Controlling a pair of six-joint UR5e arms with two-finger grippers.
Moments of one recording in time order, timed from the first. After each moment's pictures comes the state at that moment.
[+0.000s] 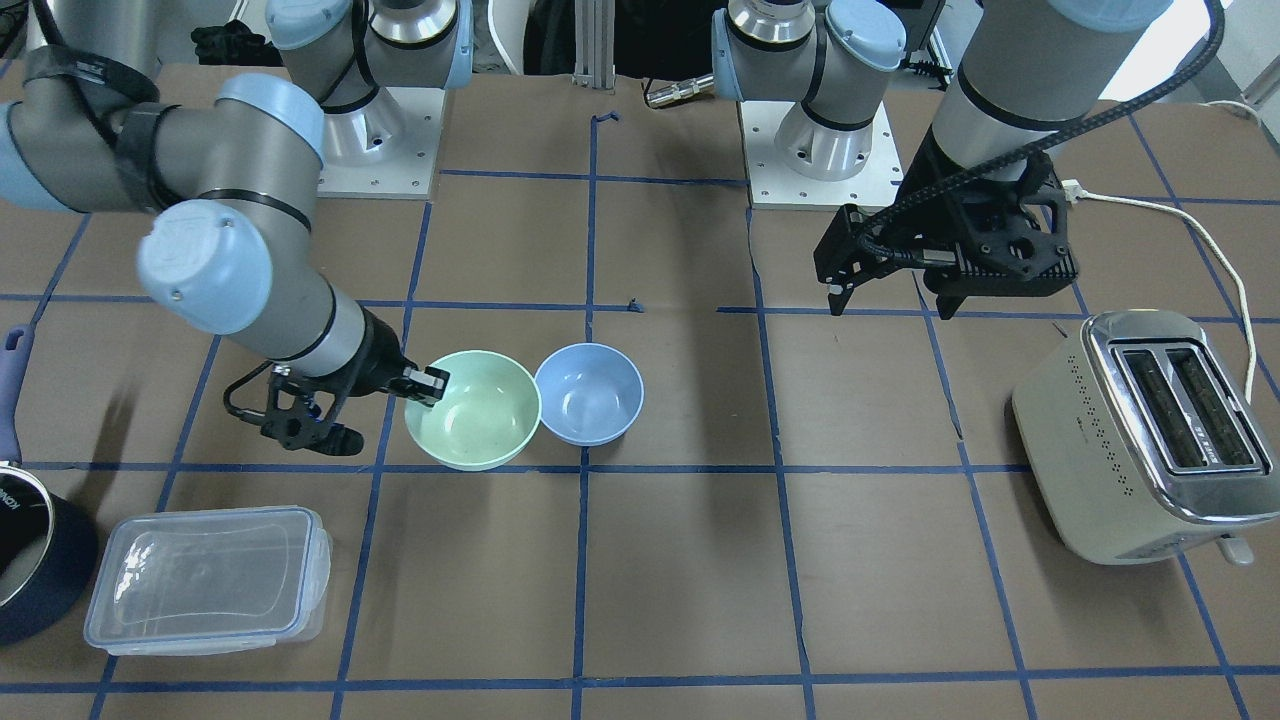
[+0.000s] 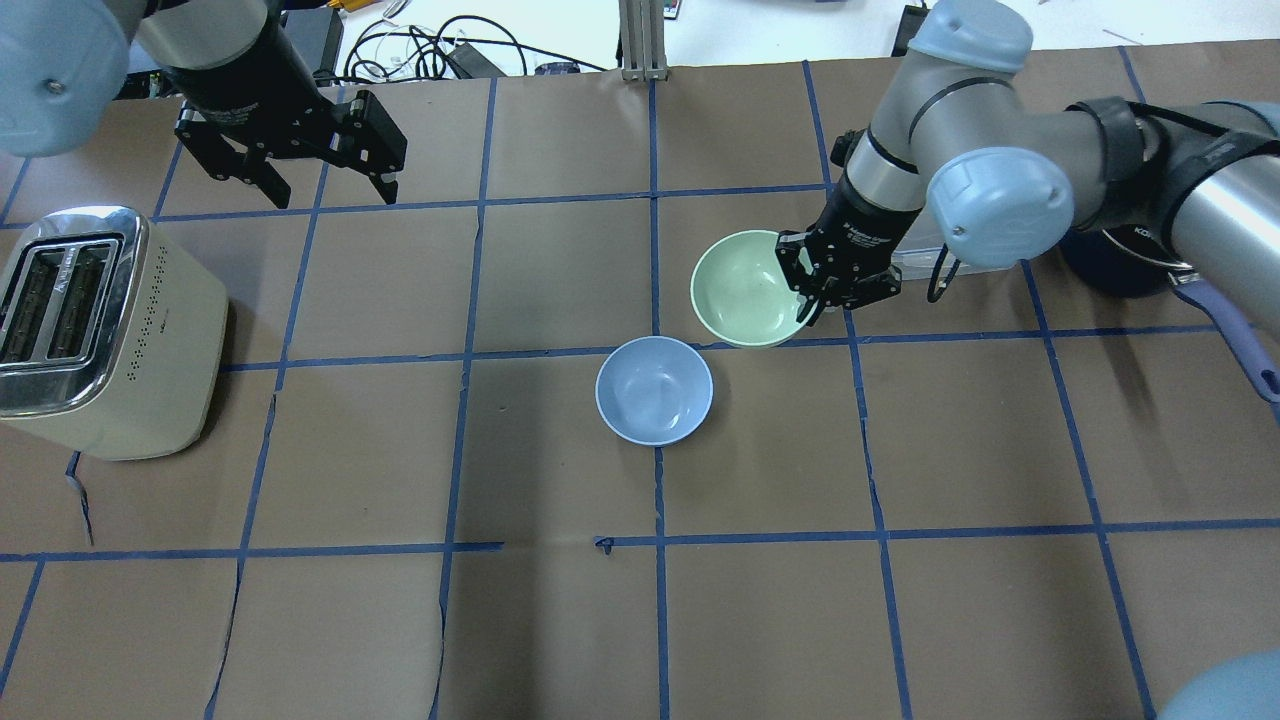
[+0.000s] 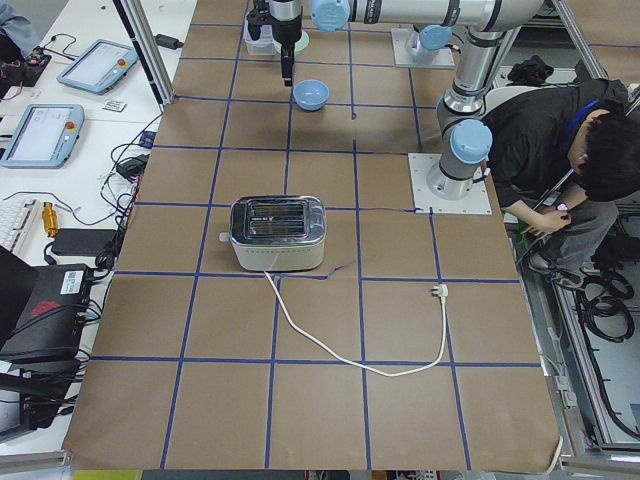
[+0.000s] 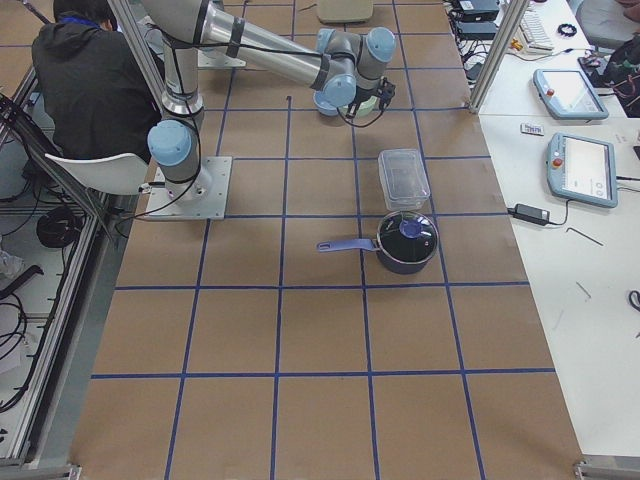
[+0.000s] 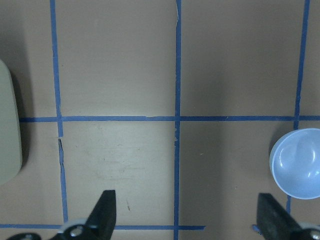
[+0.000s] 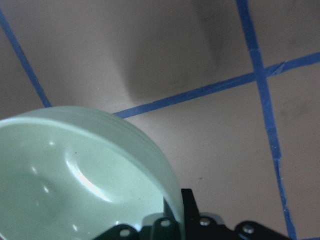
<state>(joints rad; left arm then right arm) -1.56 -1.67 -1.46 -1.58 1.60 0.01 1.62 -1.29 1.73 -1.83 -1.33 0.34</state>
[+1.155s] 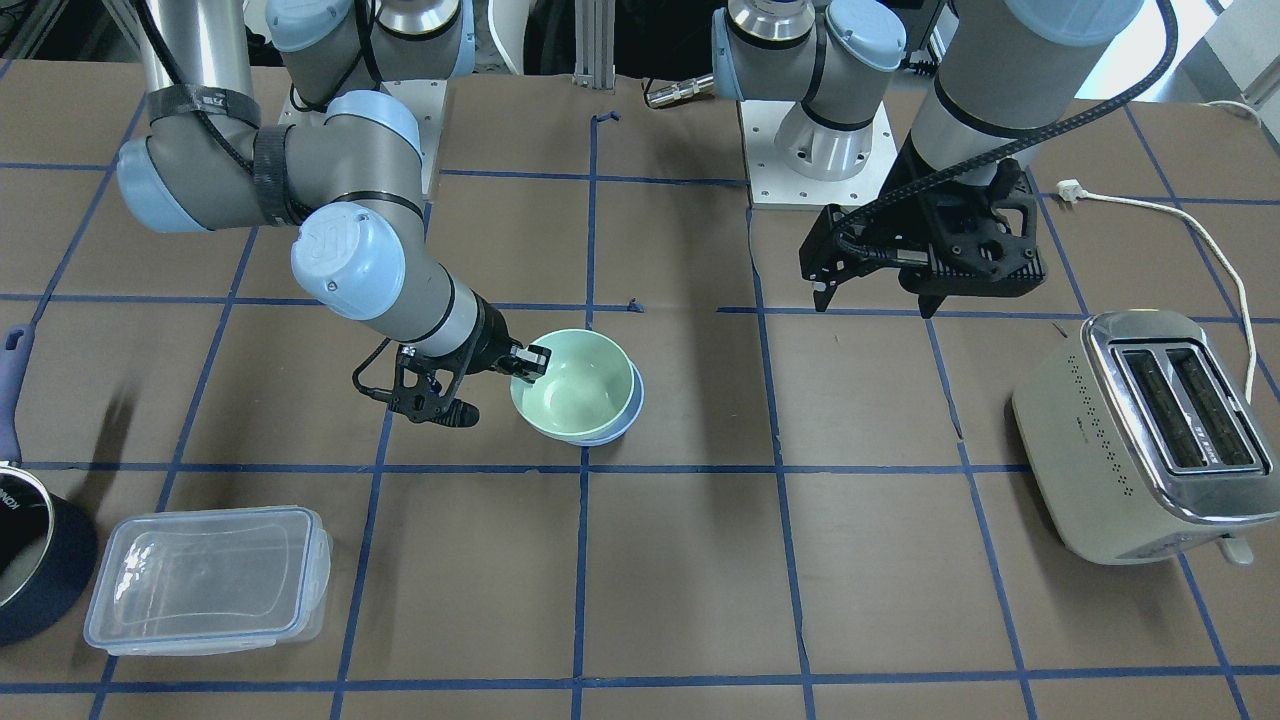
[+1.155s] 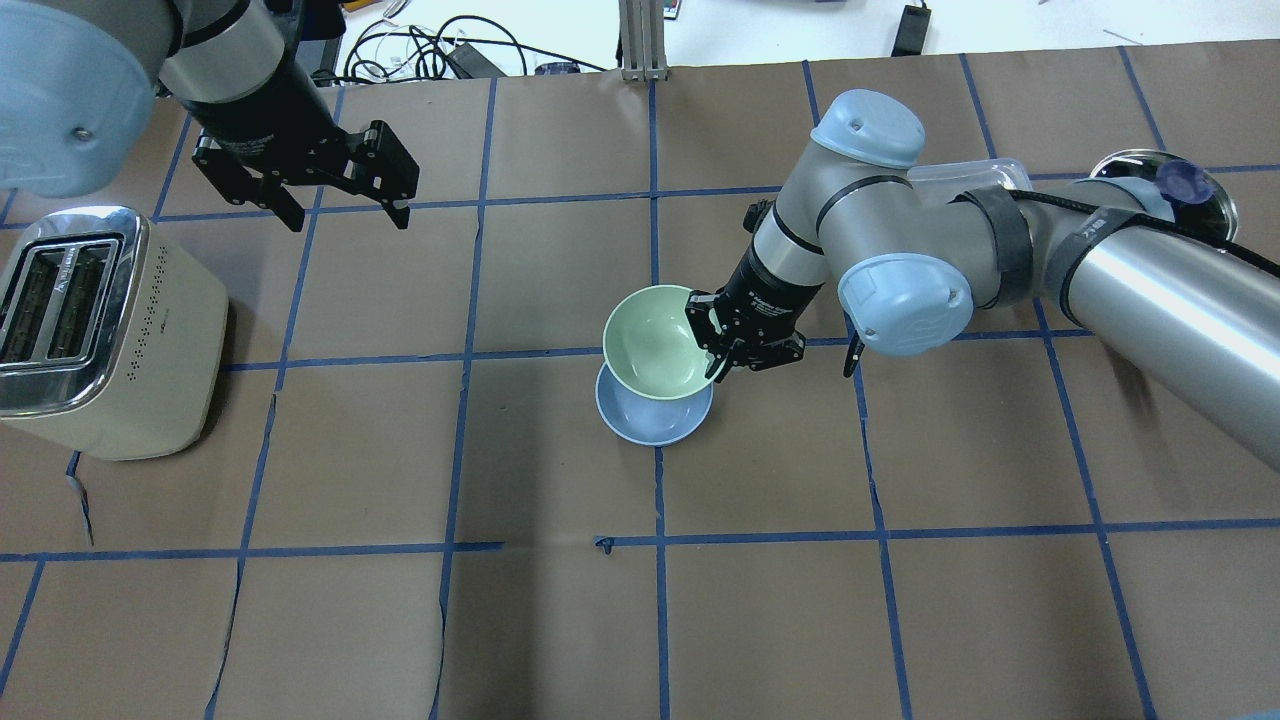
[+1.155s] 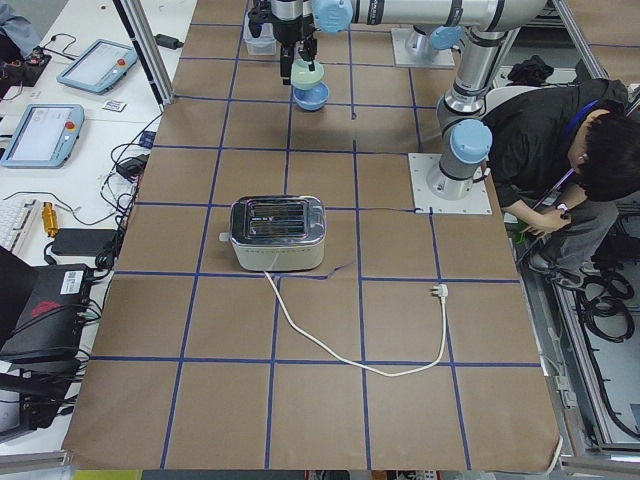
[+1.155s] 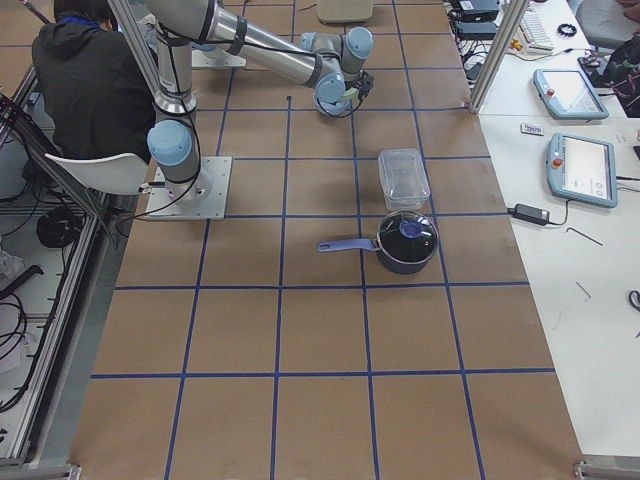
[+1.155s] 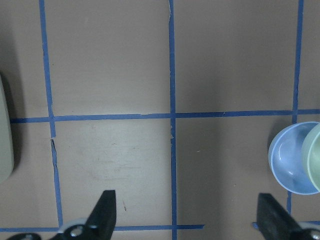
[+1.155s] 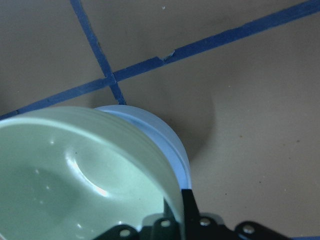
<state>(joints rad) -1.56 -1.64 -1.52 -1.56 1.60 0.02 1.71 -1.28 1.84 -1.99 -1.20 0.44</state>
